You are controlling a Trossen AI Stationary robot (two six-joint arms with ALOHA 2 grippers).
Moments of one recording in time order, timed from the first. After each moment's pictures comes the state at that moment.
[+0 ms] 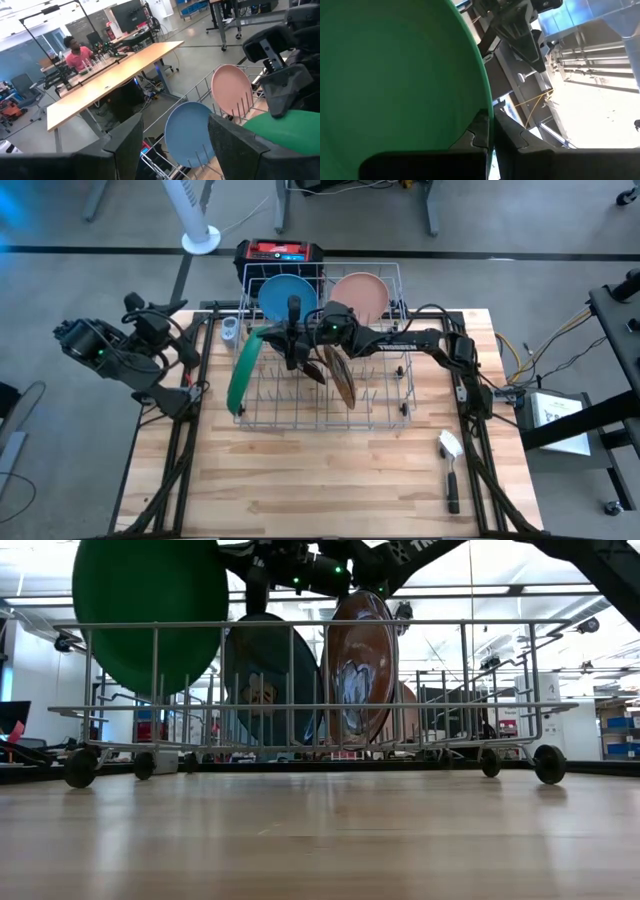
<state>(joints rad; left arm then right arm) -0.51 0.92 1.53 -1.53 -1.37 -0.57 -0.23 2.11 1.68 0.65 -0.39 -1.06</state>
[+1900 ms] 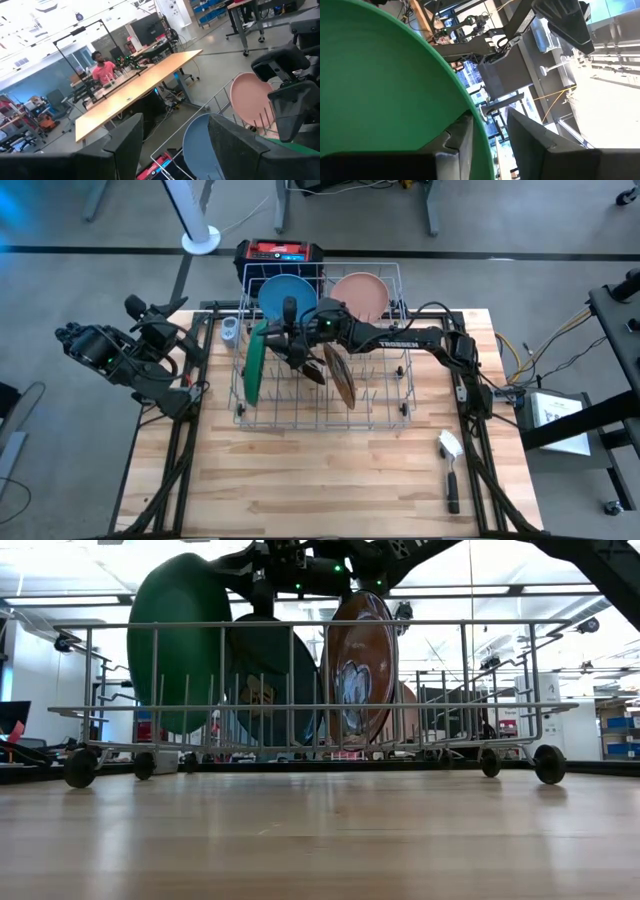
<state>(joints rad) -0.51 0.98 1.53 -1.53 -1.49 -0.54 -0.24 2.11 1.73 0.43 -0.41 -1.15</state>
